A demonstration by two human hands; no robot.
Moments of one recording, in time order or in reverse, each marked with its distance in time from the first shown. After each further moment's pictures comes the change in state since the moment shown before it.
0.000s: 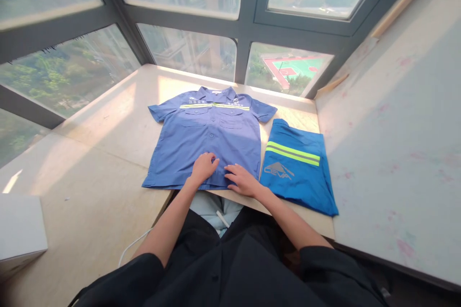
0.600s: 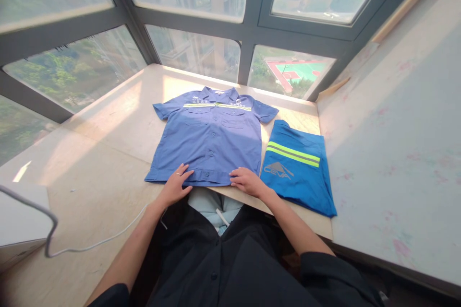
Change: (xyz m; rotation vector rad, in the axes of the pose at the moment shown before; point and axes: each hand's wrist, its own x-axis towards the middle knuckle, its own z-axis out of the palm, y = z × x) left_hand -0.096 -0.119 0.018 0.004 0.127 0.229; right_hand -0.017 0.010 0.004 0.072 0.167 -0.078
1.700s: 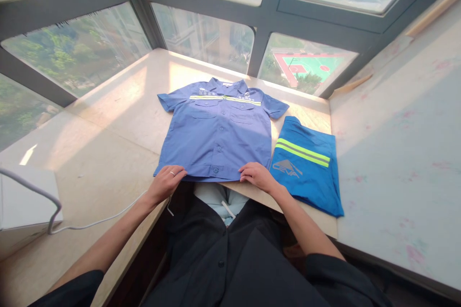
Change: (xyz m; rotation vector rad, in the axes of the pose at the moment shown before) left_hand -0.028 -0.015 -0.050 0.294 0.180 0.363; right_hand 0.010 -0.017 -0.028 0.169 -0.068 0.132
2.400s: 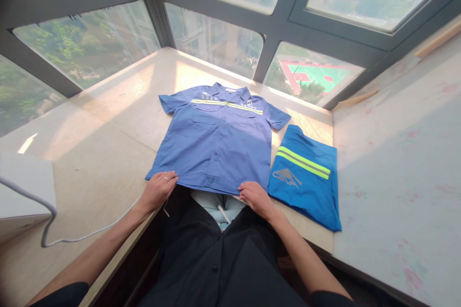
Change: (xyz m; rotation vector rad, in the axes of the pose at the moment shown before) left_hand -0.027 0.011 0.002 -0.048 -0.108 -0.220; right_hand -0.040 -0.018 0.031 -0.109 0.060 -0.054
